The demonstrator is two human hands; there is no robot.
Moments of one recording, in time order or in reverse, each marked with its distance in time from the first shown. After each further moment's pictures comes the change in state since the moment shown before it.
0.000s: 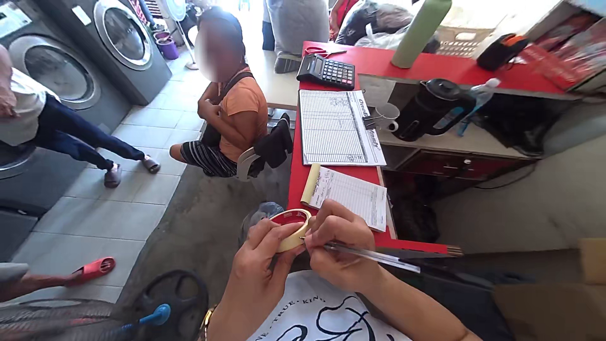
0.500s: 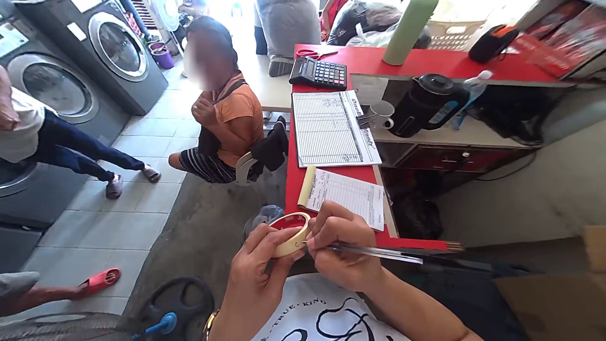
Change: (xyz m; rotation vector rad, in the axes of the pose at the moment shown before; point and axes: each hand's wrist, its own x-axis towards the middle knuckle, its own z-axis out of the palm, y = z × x) left_hand 0.003 -0.001 0.002 -0.145 -0.008 -0.009; right_hand 0.000 0.001 -0.006 0.102 0.033 -0.002
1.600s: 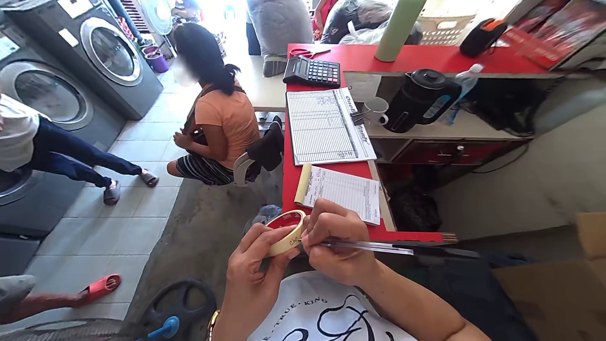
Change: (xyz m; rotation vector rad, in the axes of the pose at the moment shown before) left_hand -0.006 -0.002 0.003 -0.089 0.038 -0.021; right_hand -0.001 -0.002 0.003 -0.015 0.003 -0.004
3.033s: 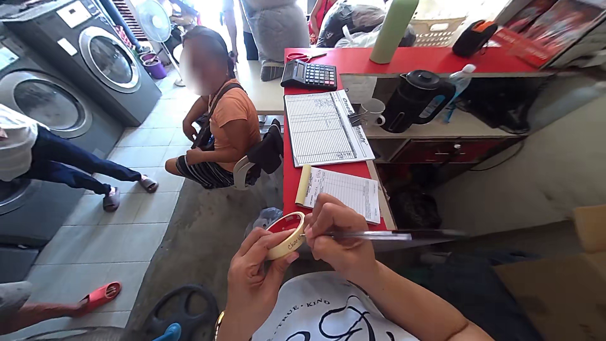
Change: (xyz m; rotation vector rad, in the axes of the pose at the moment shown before) left_hand -0.005 -0.004 -0.001 -0.130 0.014 -0.022; right_hand -0.003 0.002 0.004 0.105 0.071 0.060
